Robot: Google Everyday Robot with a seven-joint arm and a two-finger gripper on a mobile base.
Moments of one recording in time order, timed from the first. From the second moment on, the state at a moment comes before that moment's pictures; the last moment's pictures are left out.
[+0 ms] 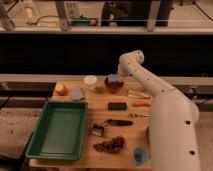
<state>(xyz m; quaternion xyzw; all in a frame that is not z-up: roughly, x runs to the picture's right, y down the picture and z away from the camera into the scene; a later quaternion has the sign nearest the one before) 0.109 -0.104 0.977 -0.10 -0.07 -0.04 0.99</state>
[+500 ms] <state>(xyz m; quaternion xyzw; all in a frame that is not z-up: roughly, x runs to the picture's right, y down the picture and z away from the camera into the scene) 0.099 -0.097 0.983 -0.10 -0.08 -0.05 0.99</state>
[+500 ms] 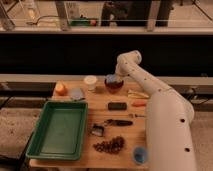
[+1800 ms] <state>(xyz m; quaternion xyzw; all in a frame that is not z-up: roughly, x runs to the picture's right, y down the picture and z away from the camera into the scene) 0.103 -0.091 0.964 -0.08 -0.18 0.05 0.98</state>
